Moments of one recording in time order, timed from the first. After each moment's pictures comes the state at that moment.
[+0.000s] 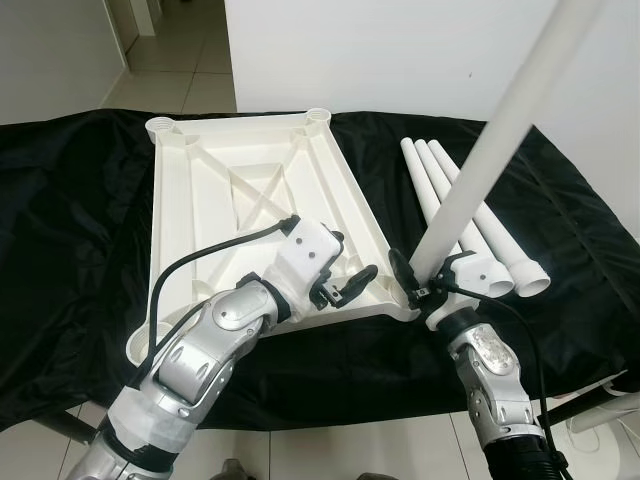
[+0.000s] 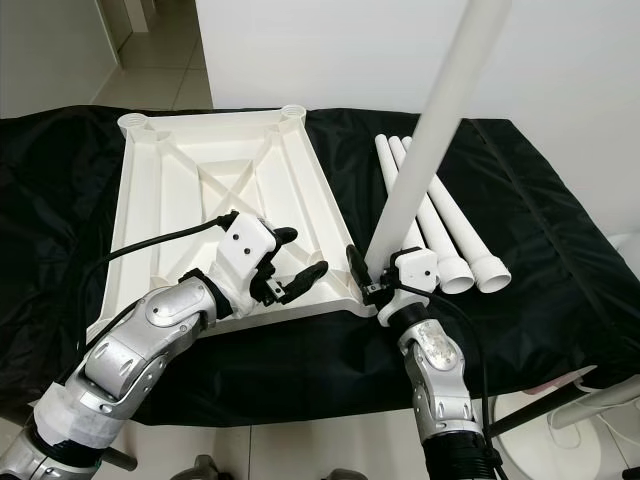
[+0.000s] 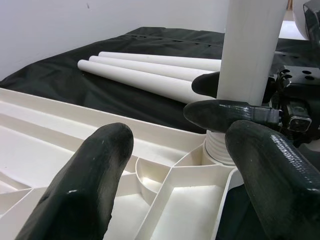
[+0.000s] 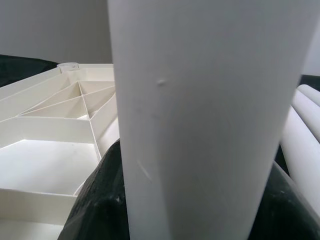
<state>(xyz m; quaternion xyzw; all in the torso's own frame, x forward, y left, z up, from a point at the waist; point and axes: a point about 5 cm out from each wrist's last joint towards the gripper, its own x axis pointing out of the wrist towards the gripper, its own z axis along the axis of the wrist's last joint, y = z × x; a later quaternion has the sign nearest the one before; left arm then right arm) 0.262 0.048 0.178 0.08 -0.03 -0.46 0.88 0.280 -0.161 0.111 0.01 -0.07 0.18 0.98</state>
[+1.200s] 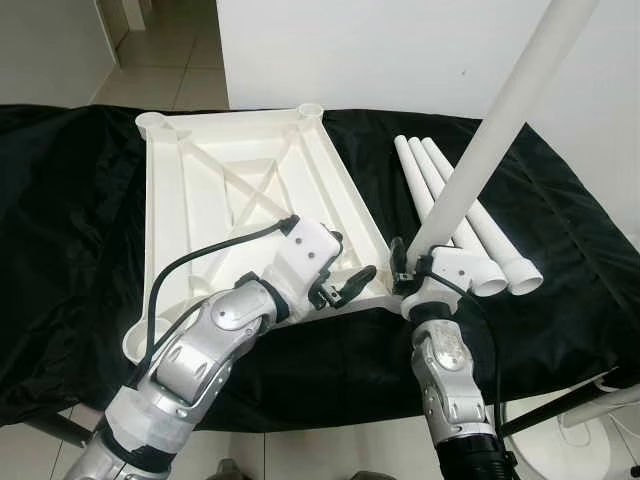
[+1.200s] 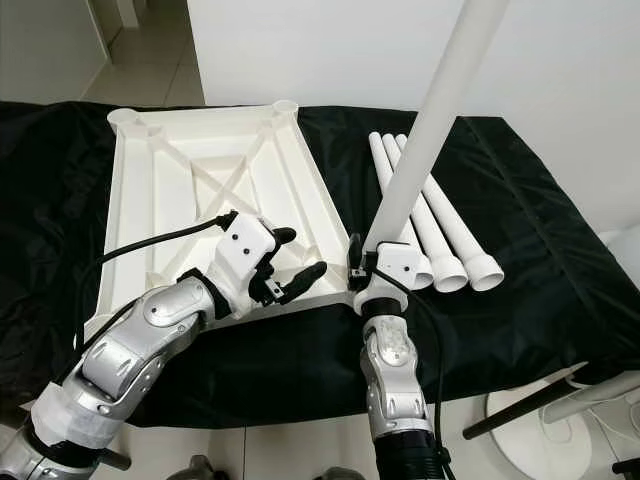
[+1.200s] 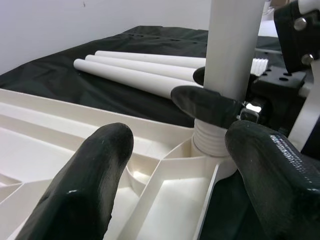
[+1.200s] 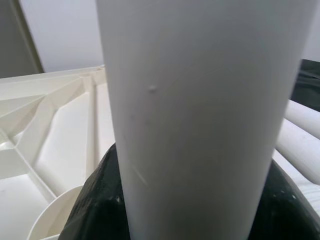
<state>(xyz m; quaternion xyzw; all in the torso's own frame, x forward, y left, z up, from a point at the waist) 0.261 0.049 0.180 0.09 -0.03 -0.46 0.88 0.287 -0.132 0.122 0.06 -0.08 -0.03 0.99</state>
